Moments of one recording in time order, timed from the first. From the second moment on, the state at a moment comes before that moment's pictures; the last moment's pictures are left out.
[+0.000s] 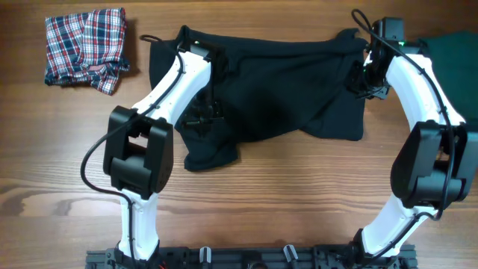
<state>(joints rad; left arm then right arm) -0.40 2.16 1.75 -1.46 0.04 -0.52 -0.08 1.97 1.52 -0.88 -0.01 0.32</state>
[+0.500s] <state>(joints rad) -0.46 2.16 1.51 -1.27 0.11 -0.52 -0.08 1.97 1.37 -0.73 -0.01 0.32</state>
